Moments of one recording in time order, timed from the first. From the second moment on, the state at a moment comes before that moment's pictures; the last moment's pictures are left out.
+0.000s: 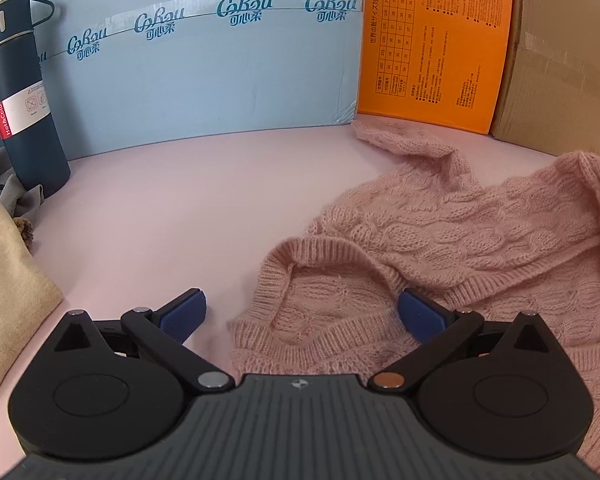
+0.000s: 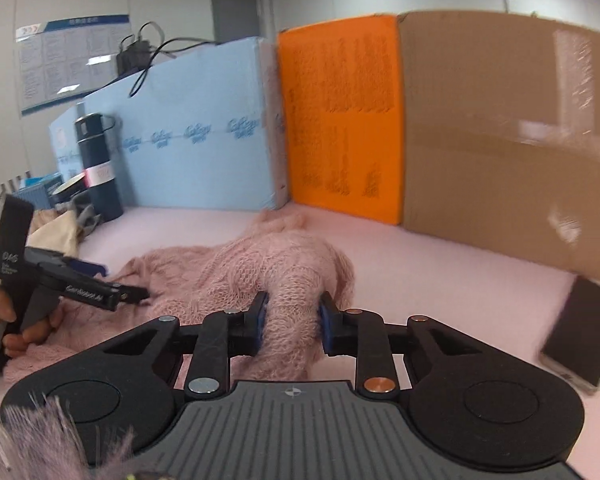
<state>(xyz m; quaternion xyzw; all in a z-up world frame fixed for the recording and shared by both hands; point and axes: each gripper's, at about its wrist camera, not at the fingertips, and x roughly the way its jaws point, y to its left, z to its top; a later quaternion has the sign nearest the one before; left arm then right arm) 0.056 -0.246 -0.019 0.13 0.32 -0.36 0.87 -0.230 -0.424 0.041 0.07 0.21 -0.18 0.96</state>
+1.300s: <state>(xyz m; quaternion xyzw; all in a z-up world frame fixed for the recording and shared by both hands) 0.056 -0.242 -0.019 0.13 0.32 -0.36 0.87 -0.314 -0.446 0.011 0.12 0.30 -0.32 0.89</state>
